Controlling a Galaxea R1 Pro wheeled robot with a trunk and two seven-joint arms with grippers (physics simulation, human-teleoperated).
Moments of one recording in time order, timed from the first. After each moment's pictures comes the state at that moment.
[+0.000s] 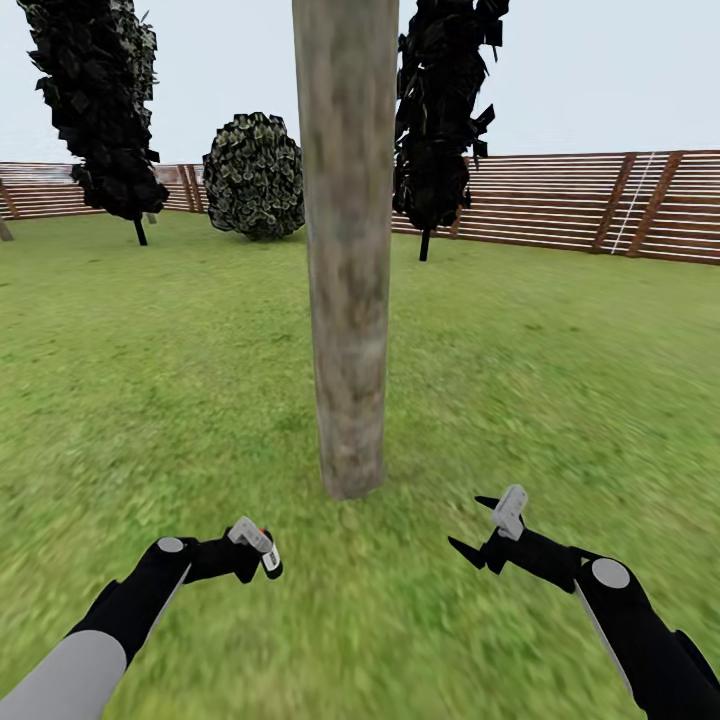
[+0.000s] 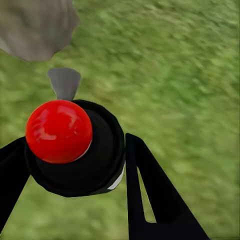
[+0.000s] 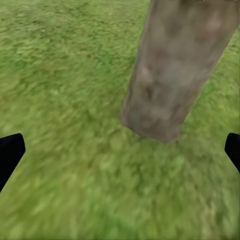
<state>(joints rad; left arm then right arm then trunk) -0.62 0.16 -0.07 -0.68 -0.27 0.15 -0.78 -0.36 -0.23 -0.03 -1.24 0.18 0.00 0.82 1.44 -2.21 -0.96</state>
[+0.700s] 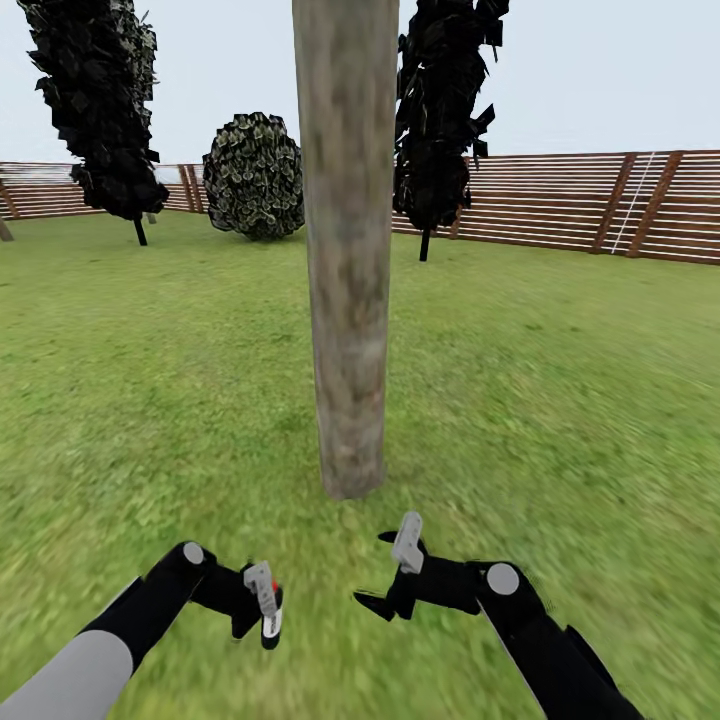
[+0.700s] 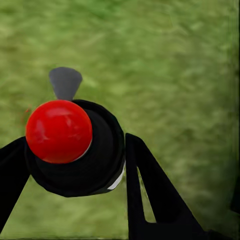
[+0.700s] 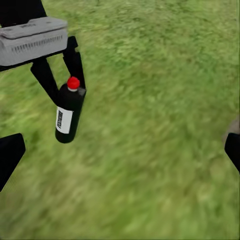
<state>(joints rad) -0.62 0.17 -0.23 -0.68 -0.54 0.14 -1.09 -0.36 -0.09 0.34 -1.33 0.22 0.20 0.83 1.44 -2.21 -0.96</state>
